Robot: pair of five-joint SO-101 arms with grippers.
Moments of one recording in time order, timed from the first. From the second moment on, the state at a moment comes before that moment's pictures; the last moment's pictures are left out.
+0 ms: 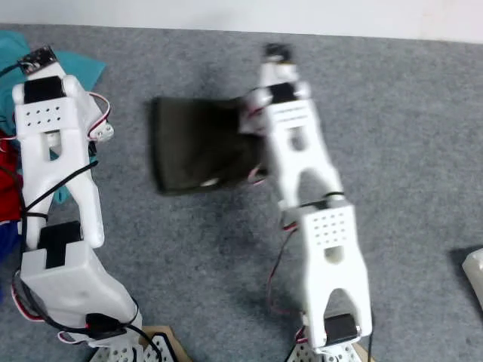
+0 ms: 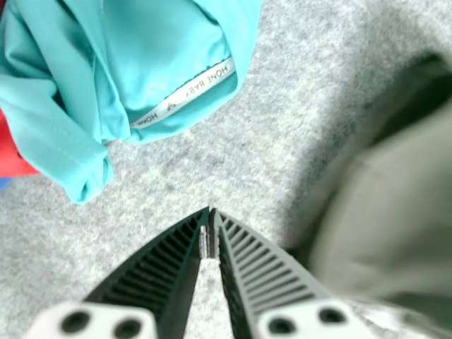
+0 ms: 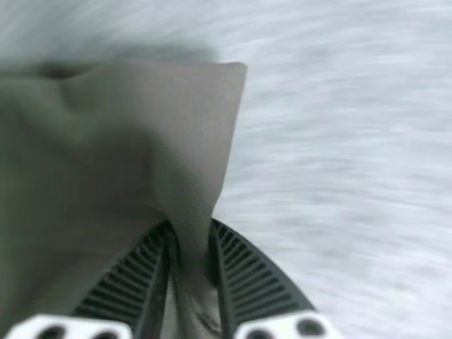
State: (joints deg) left arm -20.0 15.1 -17.2 88.5 23.0; right arm -17.9 51.6 -58.0 80.8 -15.1
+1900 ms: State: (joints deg) left arm -10.0 19.6 0.6 69.2 23.1; right arm 54.9 12.3 -48.5 98.2 6.1
